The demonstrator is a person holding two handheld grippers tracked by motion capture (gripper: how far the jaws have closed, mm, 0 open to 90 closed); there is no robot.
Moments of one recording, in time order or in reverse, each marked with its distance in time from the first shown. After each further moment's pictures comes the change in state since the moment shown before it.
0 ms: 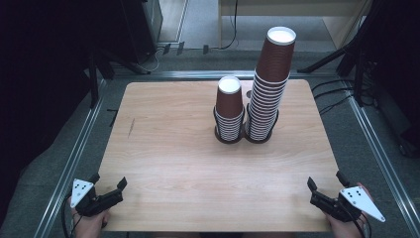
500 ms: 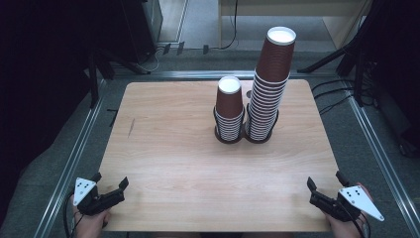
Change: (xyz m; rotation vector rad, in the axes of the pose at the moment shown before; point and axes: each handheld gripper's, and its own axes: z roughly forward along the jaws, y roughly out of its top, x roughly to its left) left arm -0.001 0.000 0.002 0.012 -0.005 0.007; right arm 0.001 0.000 0.001 0.010 -0.008 -0.008
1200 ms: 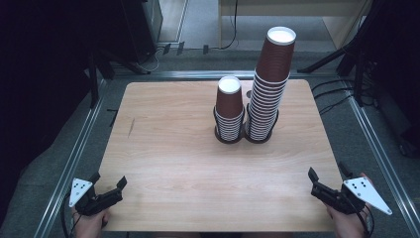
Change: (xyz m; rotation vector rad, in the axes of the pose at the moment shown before) left arm 0.003 0.002 -0.003 -0.032 -0.012 -0.035; right arm 0.008 0.043 -0.001 -0.059 0.014 0.015
